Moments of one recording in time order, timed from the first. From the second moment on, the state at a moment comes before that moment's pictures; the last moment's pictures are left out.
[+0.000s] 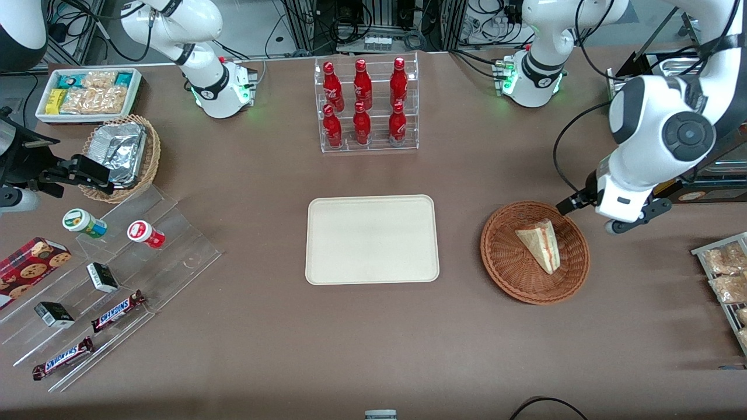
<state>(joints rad) -0.01 0.05 -0.11 -2.07 0.04 1.99 -0.58</state>
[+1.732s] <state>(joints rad) -0.02 0.32 -0.14 -2.07 0.04 2.22 -0.75</state>
